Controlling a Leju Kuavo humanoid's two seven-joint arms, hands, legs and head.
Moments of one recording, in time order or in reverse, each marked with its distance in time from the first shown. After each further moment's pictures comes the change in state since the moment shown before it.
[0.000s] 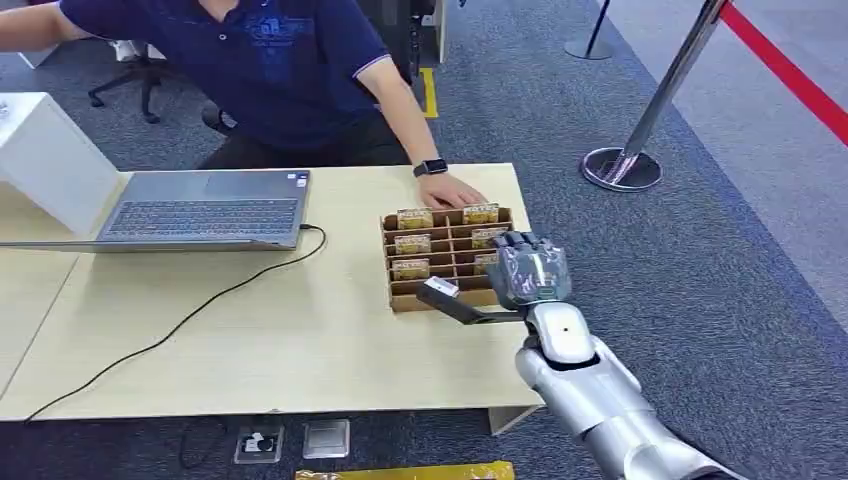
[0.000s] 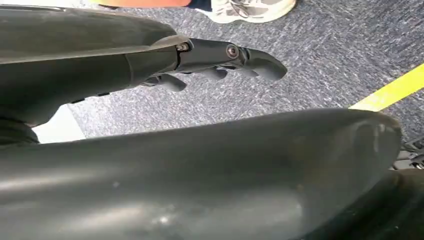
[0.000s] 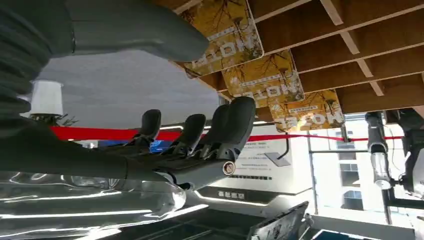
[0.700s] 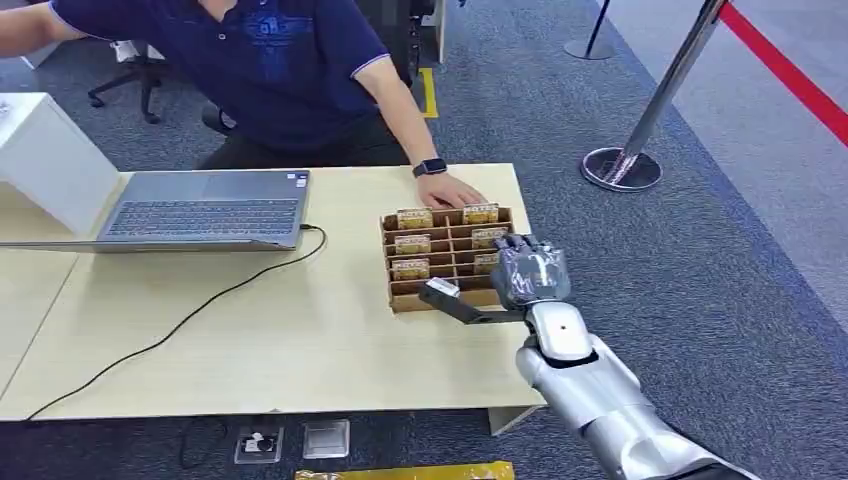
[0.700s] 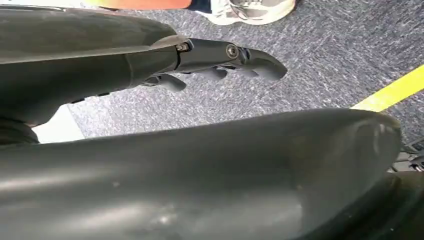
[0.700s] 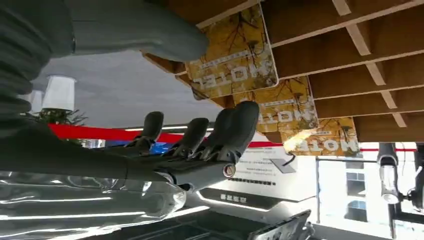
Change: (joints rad) left arm -0.002 0.000 0.000 0.000 -0.005 0.005 0.000; right arm -0.031 -0.001 -0.001 0.079 0.031 0.009 0.028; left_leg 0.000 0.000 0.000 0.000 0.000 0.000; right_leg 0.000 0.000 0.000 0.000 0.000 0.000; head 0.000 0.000
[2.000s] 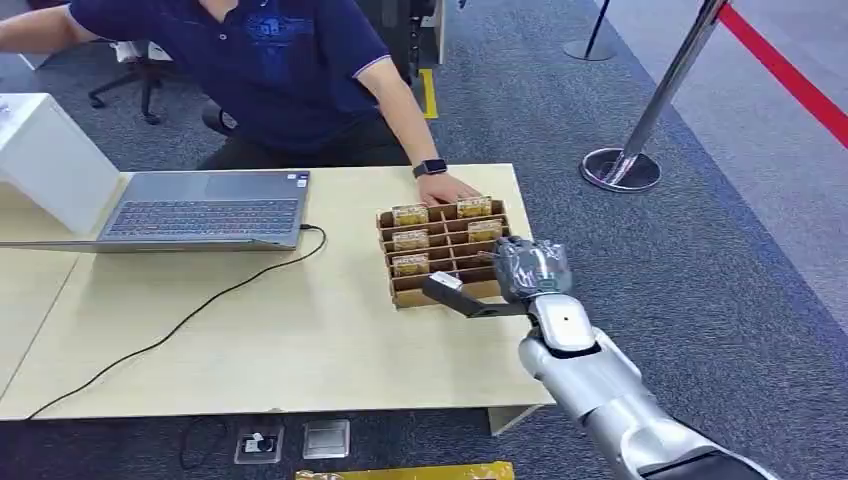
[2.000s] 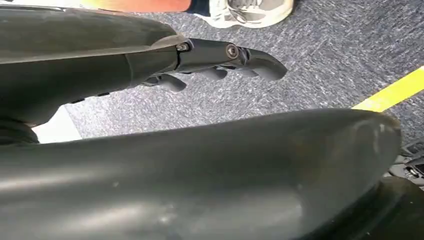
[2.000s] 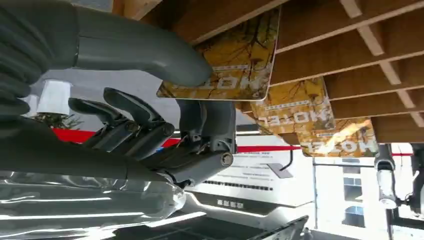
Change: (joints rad) left arm -0.009 -0.002 0.000 0.000 0.001 0.002 0.002; right arm -0.043 -0.006 -0.016 0.046 -0.054 0.006 -0.036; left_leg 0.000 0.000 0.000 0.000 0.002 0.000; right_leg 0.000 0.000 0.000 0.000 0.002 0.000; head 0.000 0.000
